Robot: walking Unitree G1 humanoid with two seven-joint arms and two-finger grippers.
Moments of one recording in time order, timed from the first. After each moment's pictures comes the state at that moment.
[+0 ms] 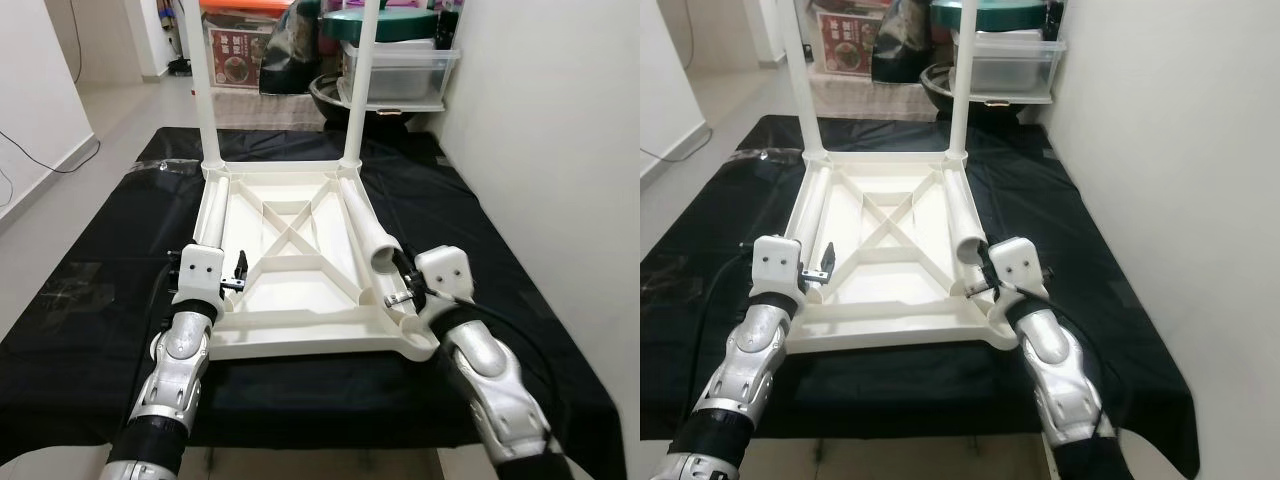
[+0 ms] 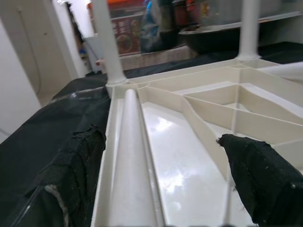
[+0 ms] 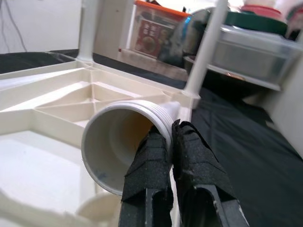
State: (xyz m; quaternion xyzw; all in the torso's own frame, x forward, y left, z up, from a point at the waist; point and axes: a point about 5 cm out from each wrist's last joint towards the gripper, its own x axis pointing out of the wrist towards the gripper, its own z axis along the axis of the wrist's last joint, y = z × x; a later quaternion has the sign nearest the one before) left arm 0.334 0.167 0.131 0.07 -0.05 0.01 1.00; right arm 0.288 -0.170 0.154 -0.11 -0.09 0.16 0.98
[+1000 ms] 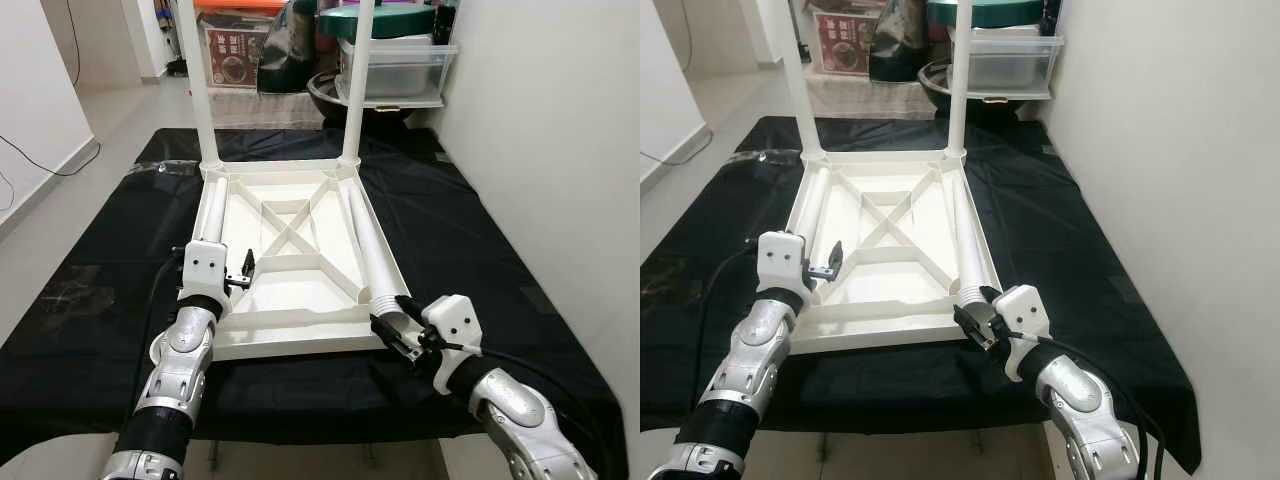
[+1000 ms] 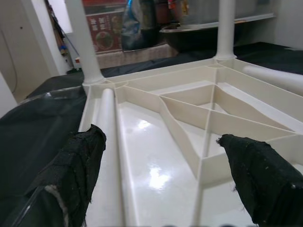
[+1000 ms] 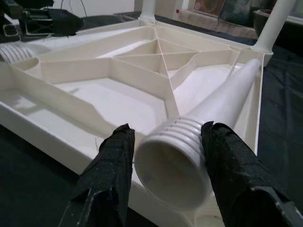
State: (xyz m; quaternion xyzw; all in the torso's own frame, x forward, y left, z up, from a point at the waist) left arm 0.339 0.158 0.130 0.05 -0.04 -0.03 1.00; right arm 0.258 -0.161 0.127 -0.10 0.02 0.27 0.96
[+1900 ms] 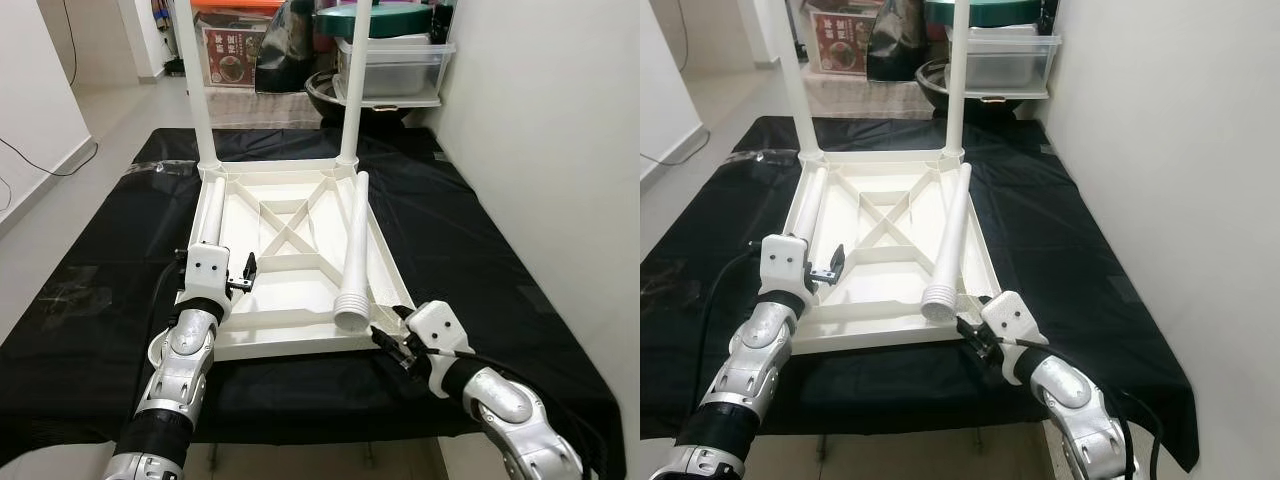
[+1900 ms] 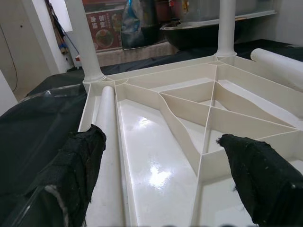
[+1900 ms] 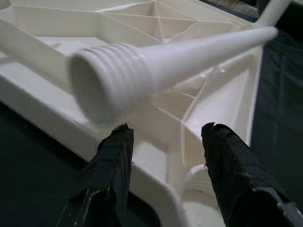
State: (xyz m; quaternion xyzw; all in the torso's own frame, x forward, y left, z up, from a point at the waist) left arm 0.338 0.158 0.128 0.05 -0.04 -0.02 1.00; right arm 0.267 -0.166 0.118 -0.17 0.06 0.25 0.95
